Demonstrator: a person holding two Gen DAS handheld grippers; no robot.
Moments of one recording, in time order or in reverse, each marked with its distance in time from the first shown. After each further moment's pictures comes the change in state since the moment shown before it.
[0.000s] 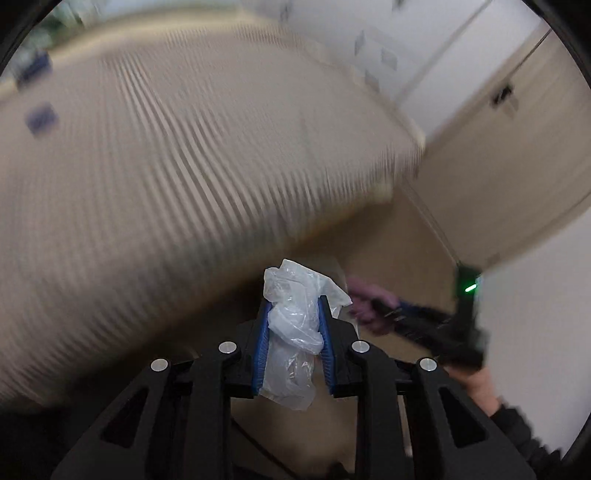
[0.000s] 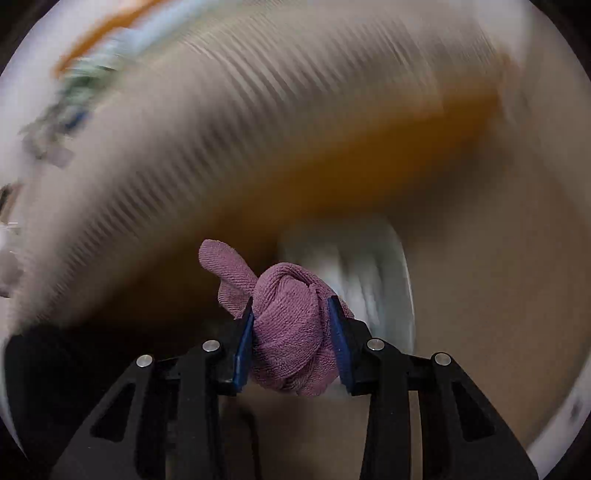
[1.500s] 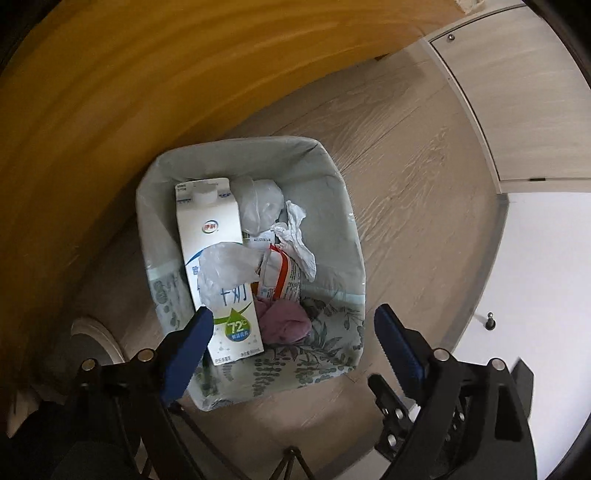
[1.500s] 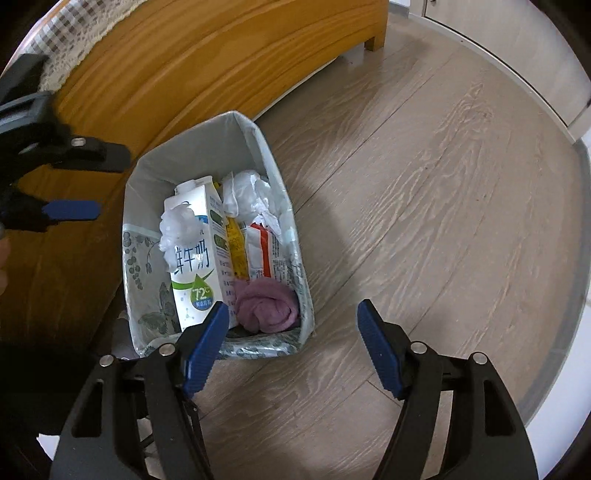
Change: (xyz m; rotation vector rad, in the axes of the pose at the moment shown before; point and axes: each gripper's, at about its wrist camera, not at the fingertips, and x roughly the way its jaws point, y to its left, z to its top) left arm 0.334 -0.067 0.034 0.020 0.489 0.024; right arm 0.081 -0.117 -0.051 0.227 0.053 -0.147
